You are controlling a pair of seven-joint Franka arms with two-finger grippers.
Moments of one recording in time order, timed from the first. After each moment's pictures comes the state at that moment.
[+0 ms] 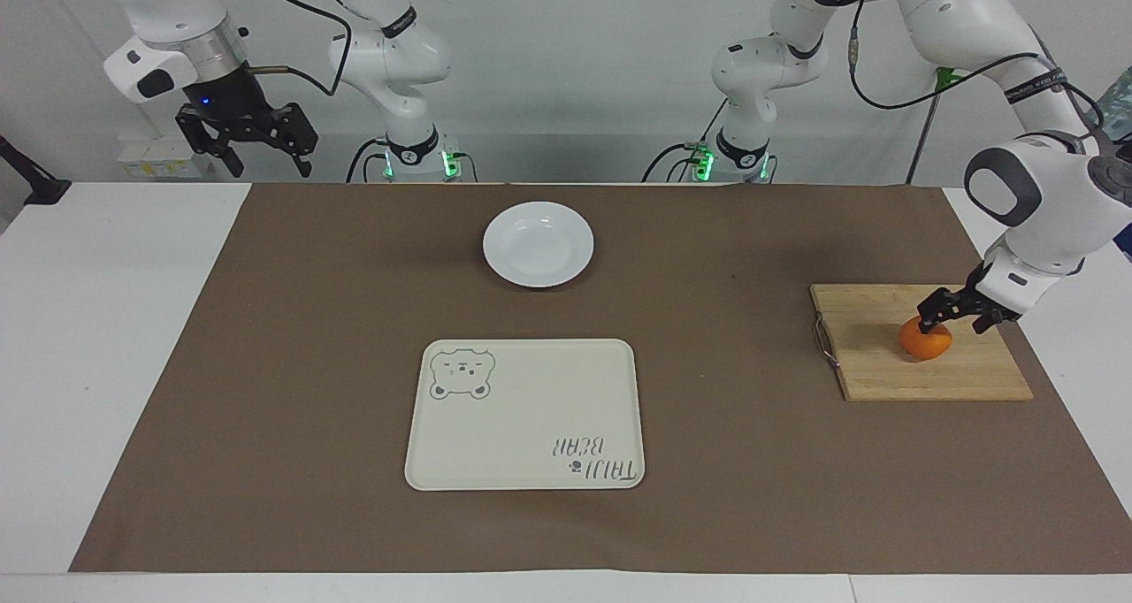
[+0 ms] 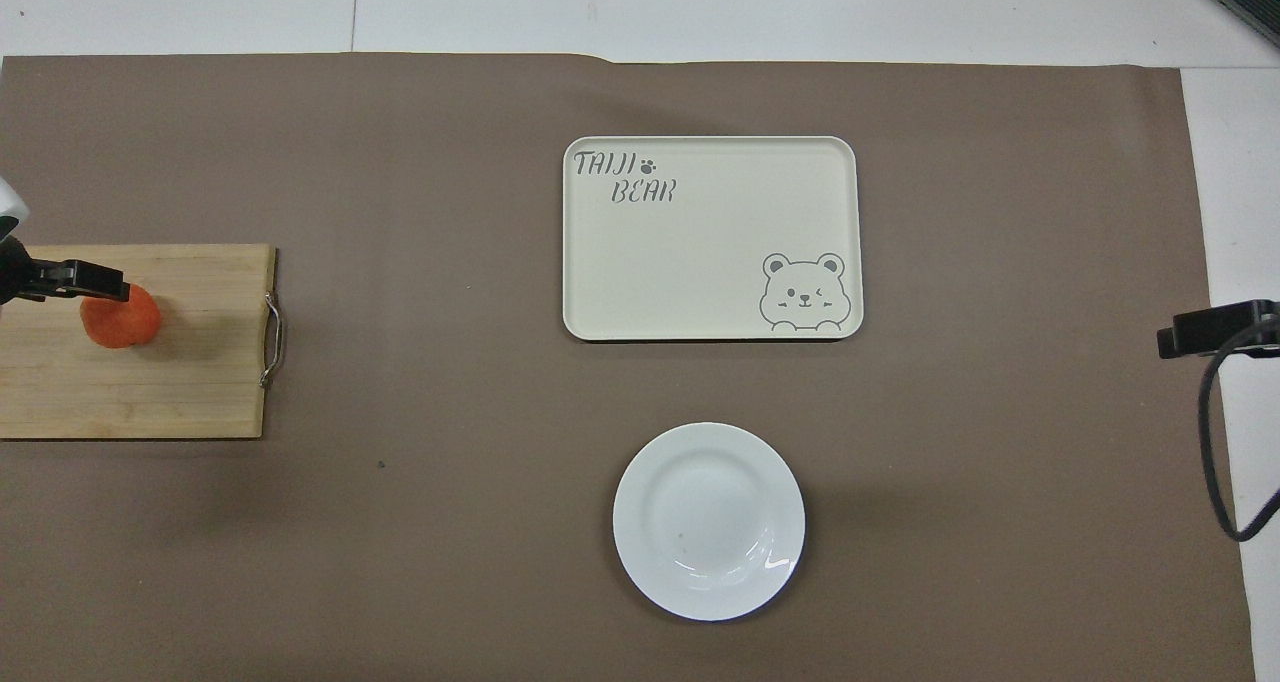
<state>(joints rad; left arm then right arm) 0.18 0.27 0.07 -1.82 -0.03 2.13 0.32 0.03 -0.11 -0.10 -1.63 0.00 1.51 -0.04</state>
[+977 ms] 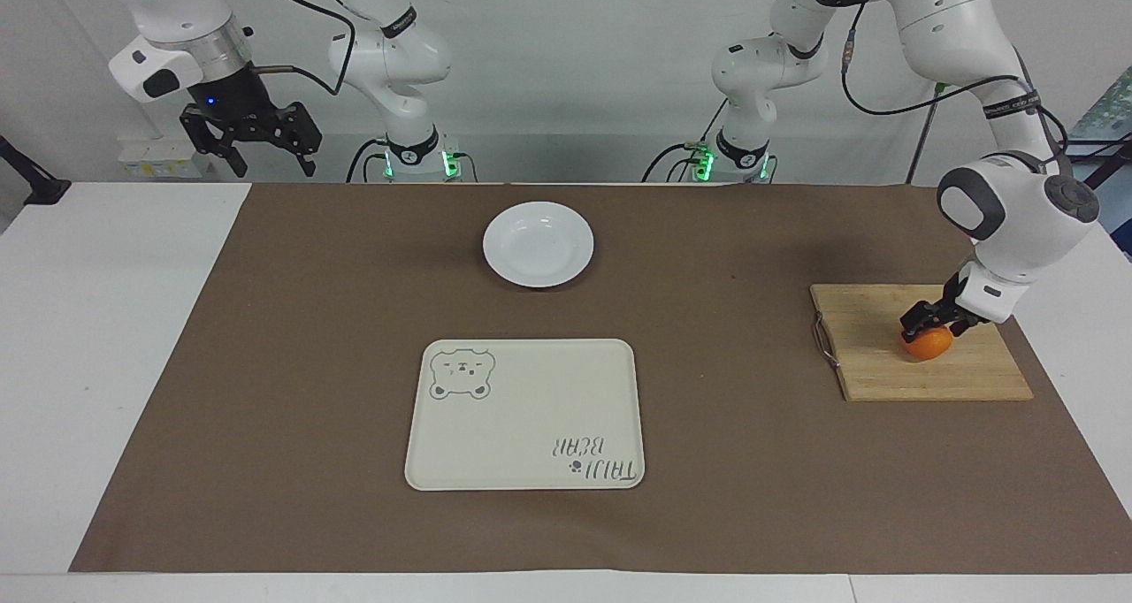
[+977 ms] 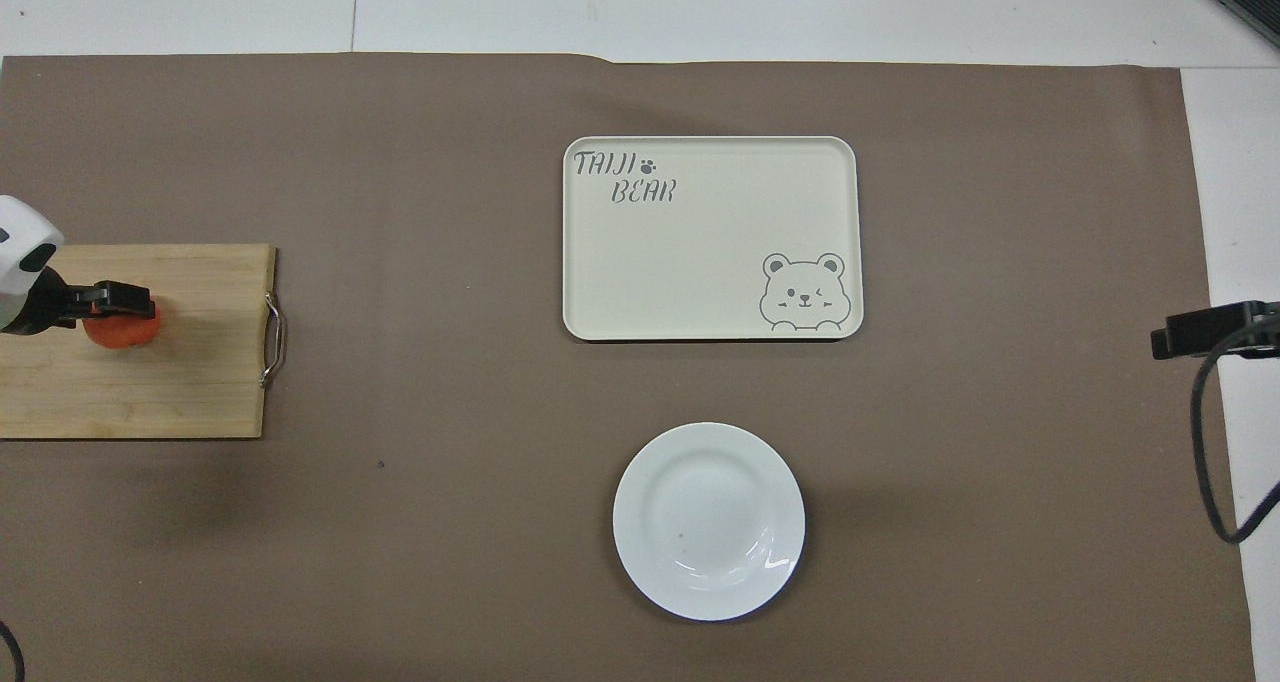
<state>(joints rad) 0.19 0.28 0.07 -1.95 -0.03 2.26 0.21 0.03 -0.11 -0.09 -1.63 0.00 1.51 -0.04</state>
